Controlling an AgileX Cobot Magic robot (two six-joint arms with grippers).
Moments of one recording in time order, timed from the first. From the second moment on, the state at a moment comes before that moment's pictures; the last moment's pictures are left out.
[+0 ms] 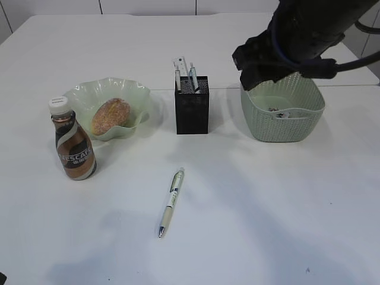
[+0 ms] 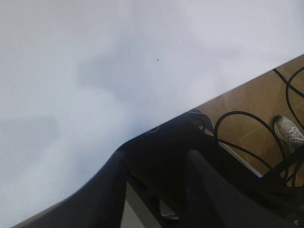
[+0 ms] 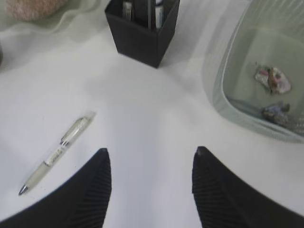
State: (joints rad) left arm -0.40 0.87 -0.54 -0.34 0.92 0.02; right arm 0.39 1.62 -1.43 -0.01 0.85 0.02
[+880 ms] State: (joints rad) left arm -0.40 0.87 -0.54 -0.36 0.84 0.02; right arm 0.37 1.55 -1.43 0.00 1.14 0.01
